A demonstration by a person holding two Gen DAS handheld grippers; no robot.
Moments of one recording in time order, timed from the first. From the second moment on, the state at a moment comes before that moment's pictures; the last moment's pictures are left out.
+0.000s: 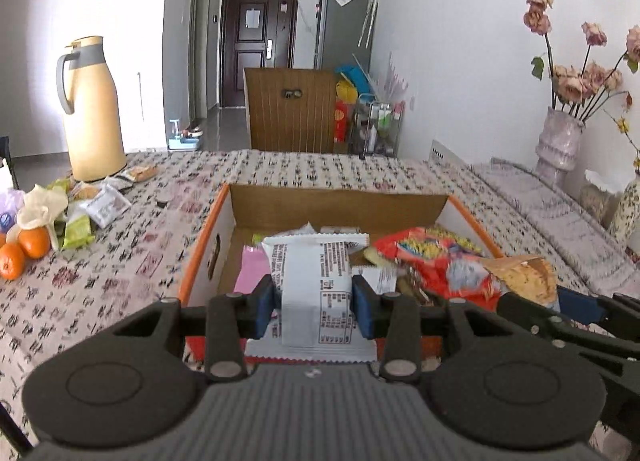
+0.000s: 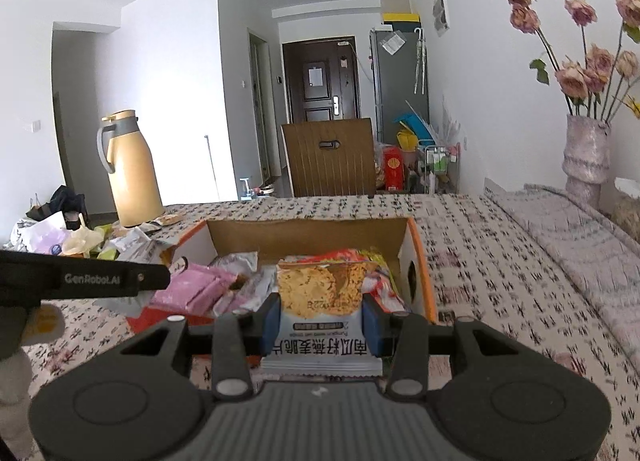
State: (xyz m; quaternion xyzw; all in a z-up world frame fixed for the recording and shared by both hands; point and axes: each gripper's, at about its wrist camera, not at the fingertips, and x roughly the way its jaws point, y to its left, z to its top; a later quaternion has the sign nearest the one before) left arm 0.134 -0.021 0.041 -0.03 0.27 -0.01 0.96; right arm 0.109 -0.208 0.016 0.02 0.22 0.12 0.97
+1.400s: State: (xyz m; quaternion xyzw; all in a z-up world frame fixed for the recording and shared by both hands) left arm 0.219 0.005 0.010 -0.09 0.27 0.03 0.96; right arm 0.219 -0.197 -0.019 0.07 0.22 0.11 0.97
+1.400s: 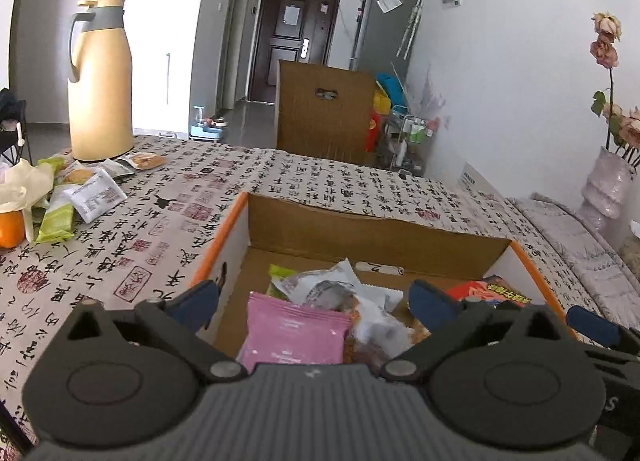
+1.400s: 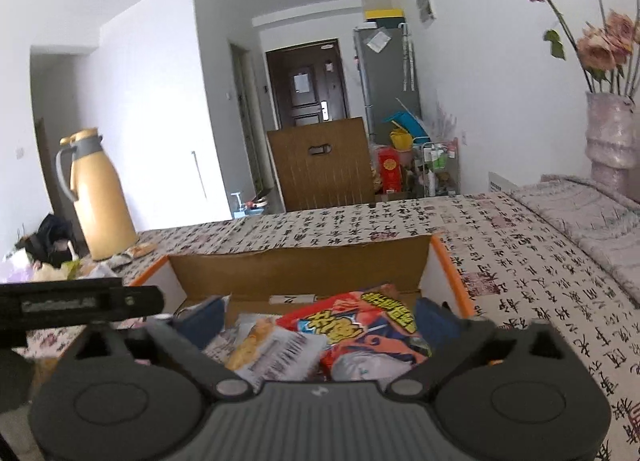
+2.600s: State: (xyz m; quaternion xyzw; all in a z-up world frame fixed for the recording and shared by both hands) left arm 0.153 0.008 0.020 -0.07 0.27 0.04 0.96; right arm 0.148 -0.204 -0.014 0.02 0.24 0.09 0.97
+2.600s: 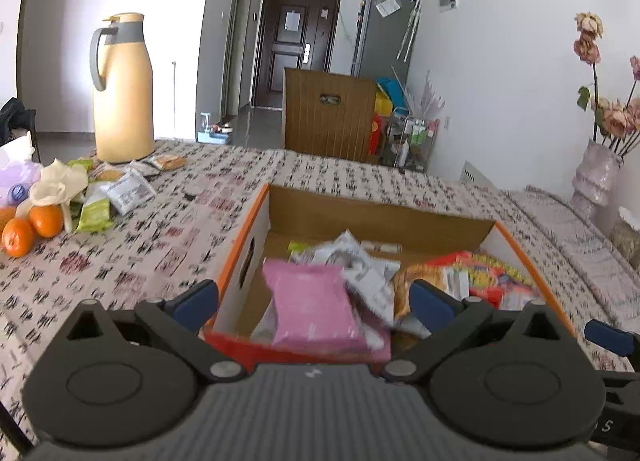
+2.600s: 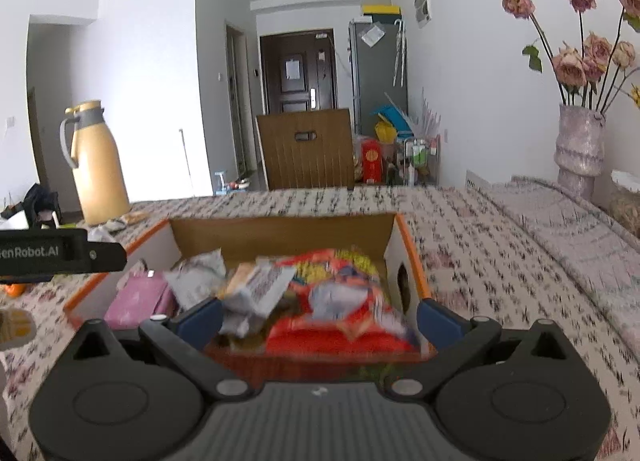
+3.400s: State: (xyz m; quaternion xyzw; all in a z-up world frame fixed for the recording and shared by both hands) left arm 0.077 0.020 -0.039 -0.05 0.35 0.02 0.93; right arm 0.072 -0.198 -0.054 0.02 0.33 0.11 0.94
